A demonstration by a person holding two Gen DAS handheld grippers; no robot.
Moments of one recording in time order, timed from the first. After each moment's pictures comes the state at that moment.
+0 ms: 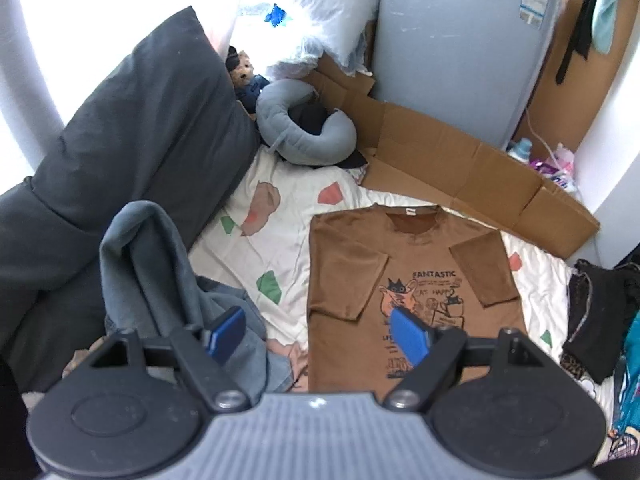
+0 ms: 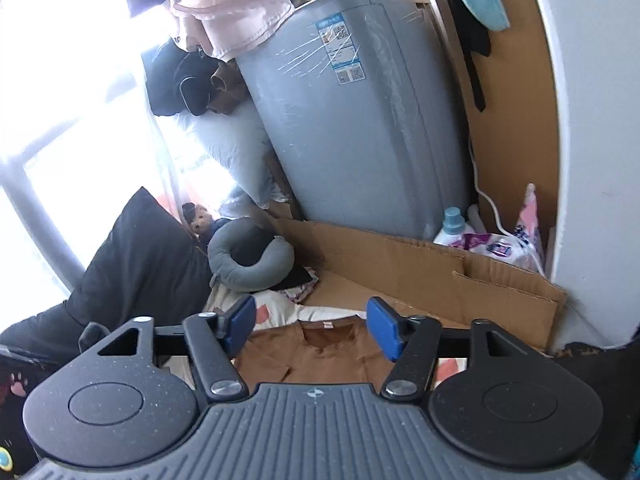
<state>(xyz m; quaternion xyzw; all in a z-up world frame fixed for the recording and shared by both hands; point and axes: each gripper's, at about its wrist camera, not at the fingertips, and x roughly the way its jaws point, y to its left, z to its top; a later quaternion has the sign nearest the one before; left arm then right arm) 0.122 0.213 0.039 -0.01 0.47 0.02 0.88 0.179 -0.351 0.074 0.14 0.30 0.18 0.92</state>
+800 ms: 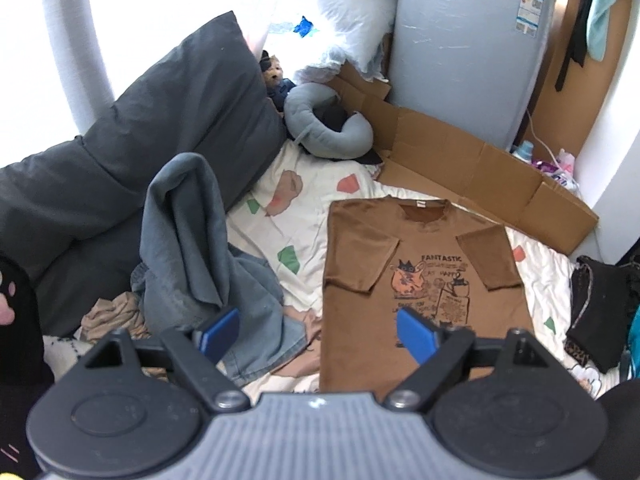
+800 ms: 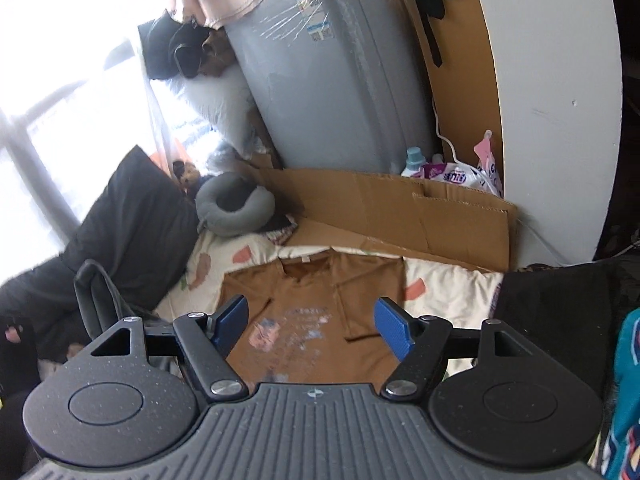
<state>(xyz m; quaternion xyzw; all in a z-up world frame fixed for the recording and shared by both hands) 0.014 0.217 0.023 -0.02 0.44 0.06 0.90 0.043 -0.386 0.012 0.12 0.34 0.16 0.92</state>
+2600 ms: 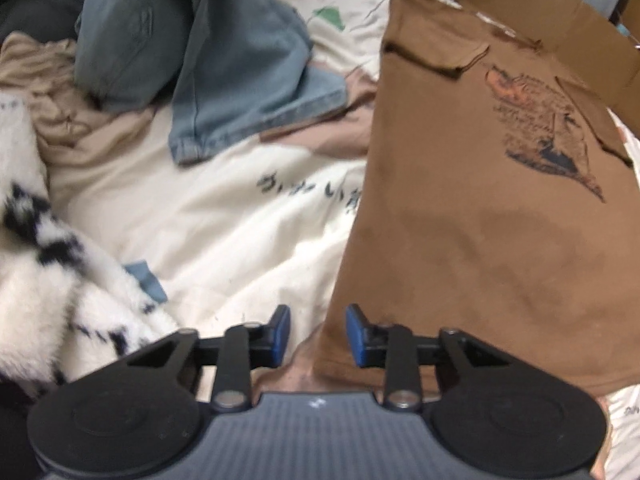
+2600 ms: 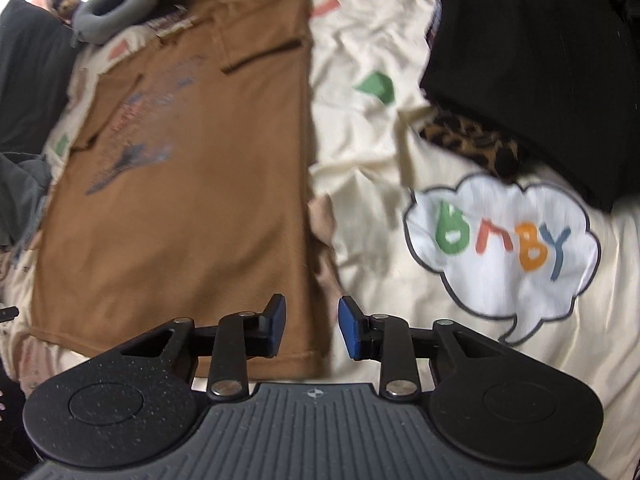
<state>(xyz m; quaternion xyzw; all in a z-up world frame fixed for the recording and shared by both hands) -0.024 0.233 -0.341 -0.10 0.56 0.12 0.82 0.016 -0.381 -0.341 0.11 0.57 0.08 0.81</state>
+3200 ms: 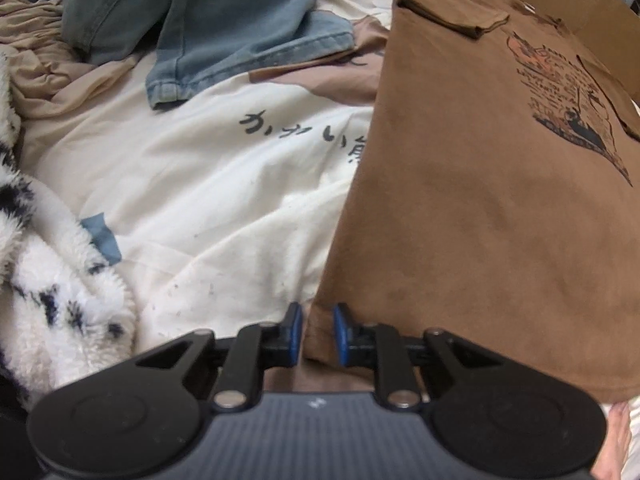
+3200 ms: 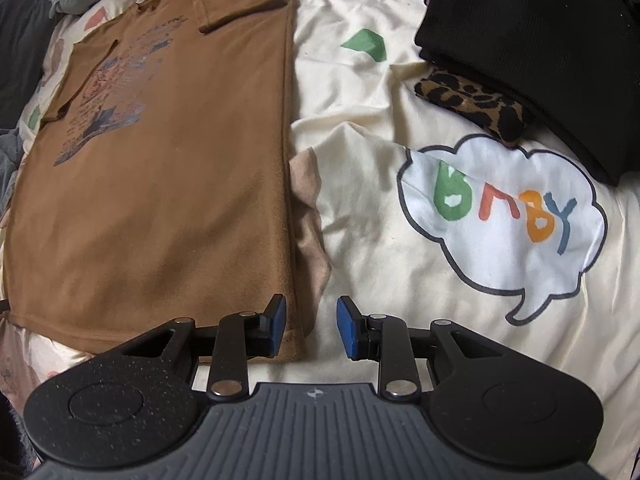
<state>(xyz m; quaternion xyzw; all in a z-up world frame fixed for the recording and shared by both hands) -0.027 0.224 -0.379 -0.11 0.58 0.13 0.80 0.017 -0.370 -0.366 0.08 0.59 0.06 0.80</state>
